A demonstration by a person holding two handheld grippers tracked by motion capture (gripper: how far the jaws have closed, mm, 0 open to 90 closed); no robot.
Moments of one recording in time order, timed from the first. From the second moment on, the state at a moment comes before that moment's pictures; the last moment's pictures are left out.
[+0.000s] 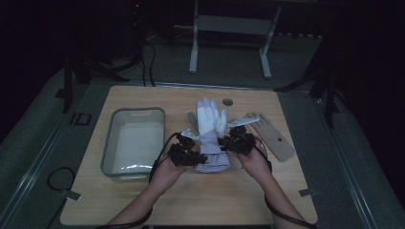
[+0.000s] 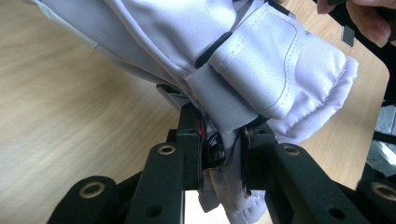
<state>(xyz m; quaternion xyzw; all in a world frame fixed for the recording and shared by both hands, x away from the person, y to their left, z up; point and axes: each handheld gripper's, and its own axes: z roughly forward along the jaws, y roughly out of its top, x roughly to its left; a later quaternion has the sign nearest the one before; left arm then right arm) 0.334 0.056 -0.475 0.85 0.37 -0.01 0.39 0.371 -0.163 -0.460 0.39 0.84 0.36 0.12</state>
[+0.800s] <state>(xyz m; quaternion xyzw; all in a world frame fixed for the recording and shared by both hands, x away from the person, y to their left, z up) 0.330 0.140 -0.413 0.86 0.37 0.04 0.36 0.380 -0.089 -0.409 0.36 0.84 0.40 0.11</state>
